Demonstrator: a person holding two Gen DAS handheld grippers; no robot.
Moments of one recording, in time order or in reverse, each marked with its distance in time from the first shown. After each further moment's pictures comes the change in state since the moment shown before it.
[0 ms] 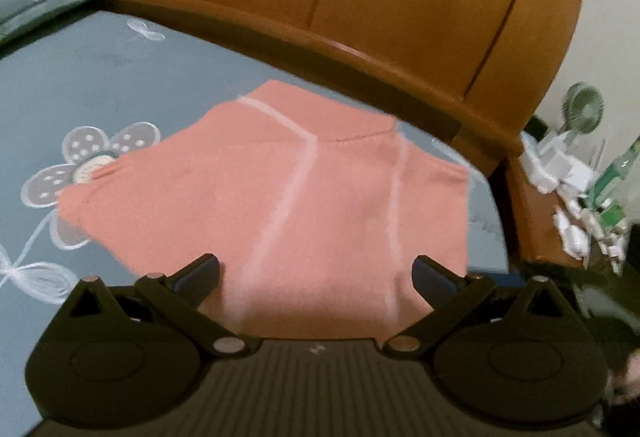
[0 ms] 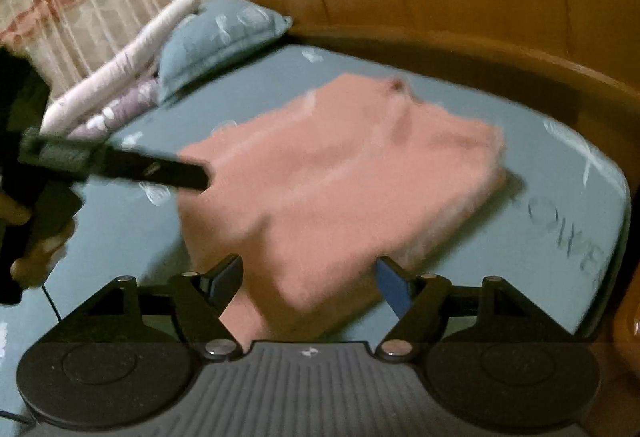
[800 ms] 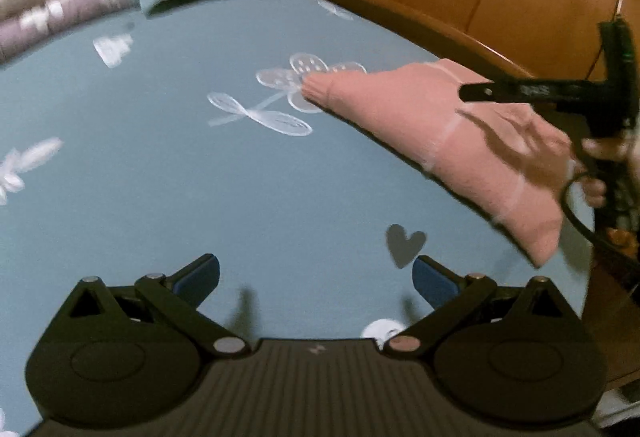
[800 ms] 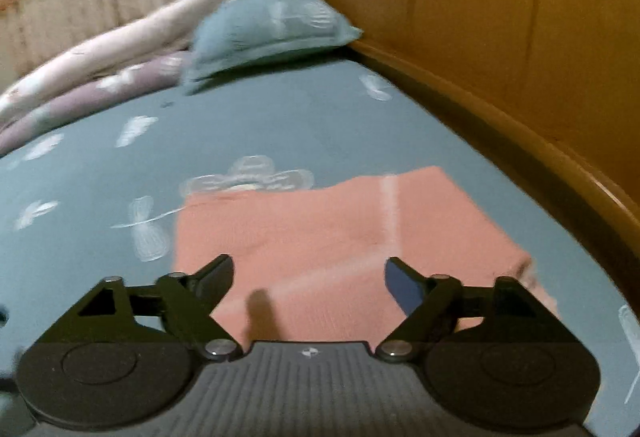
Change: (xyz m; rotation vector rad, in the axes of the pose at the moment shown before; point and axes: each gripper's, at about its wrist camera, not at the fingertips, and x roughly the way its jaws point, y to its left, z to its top) left arm -0.097 0.030 -0.117 -0.196 -0.031 0.396; right arm 0.086 0.048 0.103 -0.279 0.064 0.026
